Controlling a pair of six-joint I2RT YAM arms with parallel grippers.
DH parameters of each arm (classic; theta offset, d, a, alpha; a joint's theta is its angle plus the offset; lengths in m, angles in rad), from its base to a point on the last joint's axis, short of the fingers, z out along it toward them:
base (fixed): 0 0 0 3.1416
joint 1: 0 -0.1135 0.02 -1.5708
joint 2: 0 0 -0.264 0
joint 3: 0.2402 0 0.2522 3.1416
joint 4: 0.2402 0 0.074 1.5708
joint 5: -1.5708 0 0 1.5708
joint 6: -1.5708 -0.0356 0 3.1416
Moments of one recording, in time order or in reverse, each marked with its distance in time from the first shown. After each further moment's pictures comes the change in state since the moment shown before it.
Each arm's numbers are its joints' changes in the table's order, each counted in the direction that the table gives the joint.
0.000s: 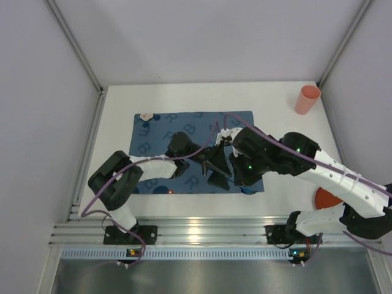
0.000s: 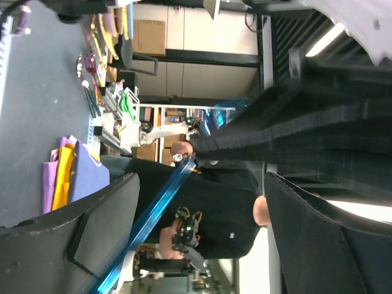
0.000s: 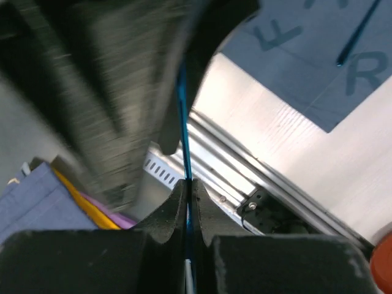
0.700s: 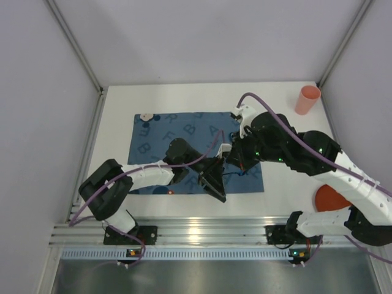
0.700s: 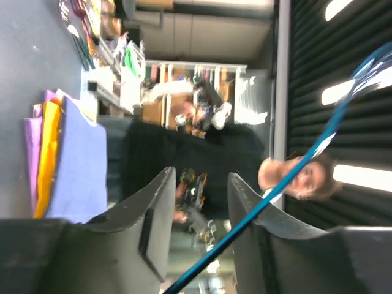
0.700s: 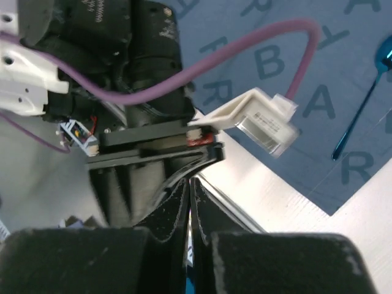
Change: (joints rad) left arm 0.053 0.131 -0.051 0.045 -0.089 0.021; right arm 0.073 0.072 0.049 -0.261 0.011 0.084
